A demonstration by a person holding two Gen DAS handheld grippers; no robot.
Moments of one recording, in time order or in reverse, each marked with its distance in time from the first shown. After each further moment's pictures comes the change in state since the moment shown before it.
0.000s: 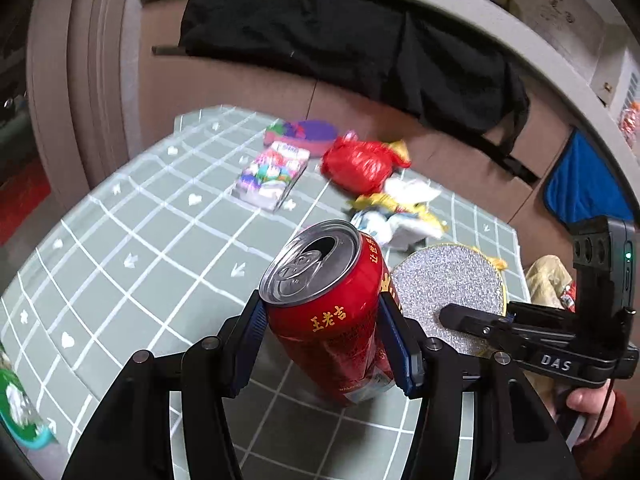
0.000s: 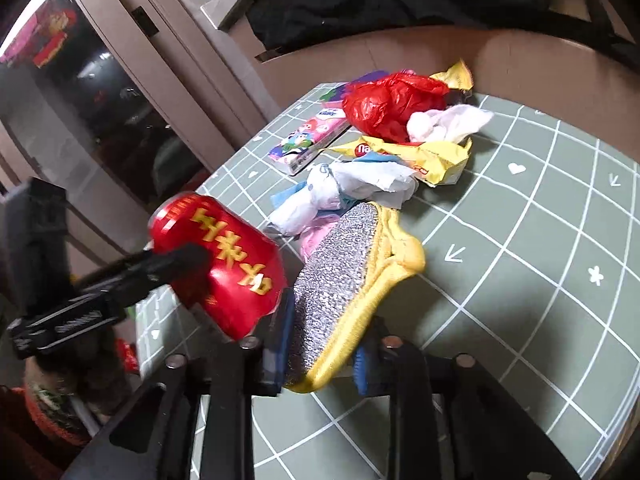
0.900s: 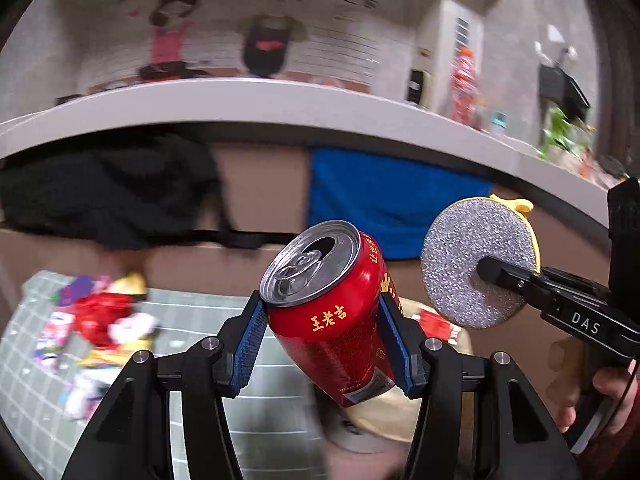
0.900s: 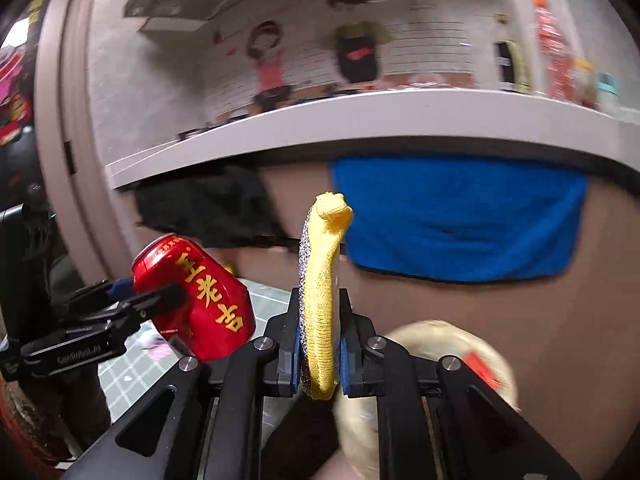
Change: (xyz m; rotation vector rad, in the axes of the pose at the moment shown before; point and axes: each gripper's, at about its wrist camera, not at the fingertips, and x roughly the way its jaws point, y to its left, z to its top) left arm -0.029 -0.308 0.035 0.384 -0.186 -0.366; right arm -0.328 -0.089 -0.052 0.080 -0.540 -0.531
